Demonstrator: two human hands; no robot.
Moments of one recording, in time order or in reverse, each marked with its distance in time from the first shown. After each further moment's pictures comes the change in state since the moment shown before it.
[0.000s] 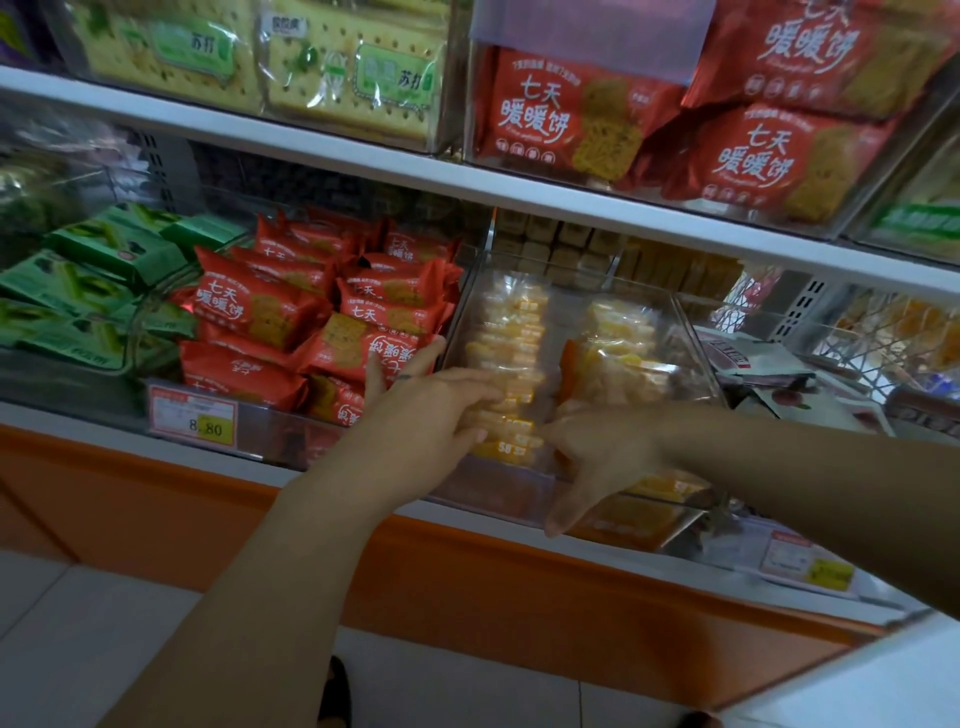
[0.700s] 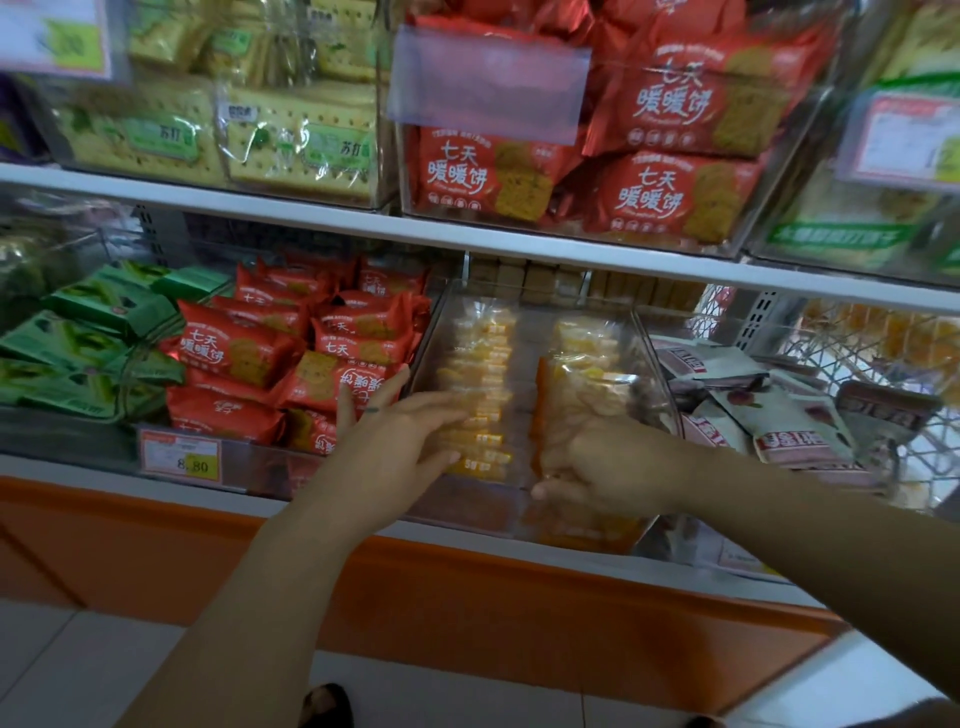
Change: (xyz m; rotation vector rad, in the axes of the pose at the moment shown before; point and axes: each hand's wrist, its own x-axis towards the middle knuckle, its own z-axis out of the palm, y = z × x) left_hand -0.006 0.010 0.000 0.047 0.052 0.000; right_hand -0.033 0.030 0.036 -0.154 0.457 -0.116
